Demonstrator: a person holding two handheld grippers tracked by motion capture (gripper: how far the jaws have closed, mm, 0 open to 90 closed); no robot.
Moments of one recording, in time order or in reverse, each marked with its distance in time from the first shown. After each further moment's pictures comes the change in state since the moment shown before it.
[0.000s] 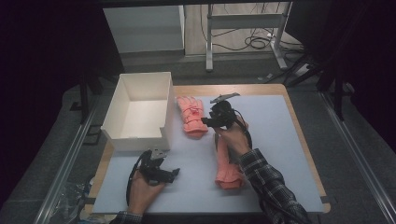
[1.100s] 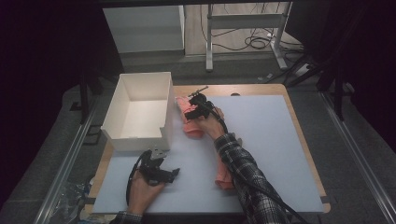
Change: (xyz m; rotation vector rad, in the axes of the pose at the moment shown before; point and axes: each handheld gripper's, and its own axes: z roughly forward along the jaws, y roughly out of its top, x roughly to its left) left arm 0.000 0.000 0.000 -0.001 -0.001 -0.002; right arm -0.001 0.035 0.111 0.123 -0.085 -0.002
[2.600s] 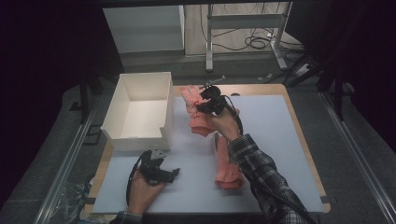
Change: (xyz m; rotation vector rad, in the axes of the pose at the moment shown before) left arm 0.000 0.000 0.000 0.000 0.001 0.000; right arm 0.005 0.006 -0.111 -0.049 0.050 0.026
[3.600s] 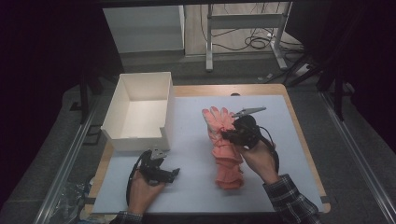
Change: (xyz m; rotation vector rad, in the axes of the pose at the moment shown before) left arm 0.000 0.000 0.000 0.001 0.001 0.000; right arm 0.014 -0.102 -0.108 -0.029 0.022 0.070
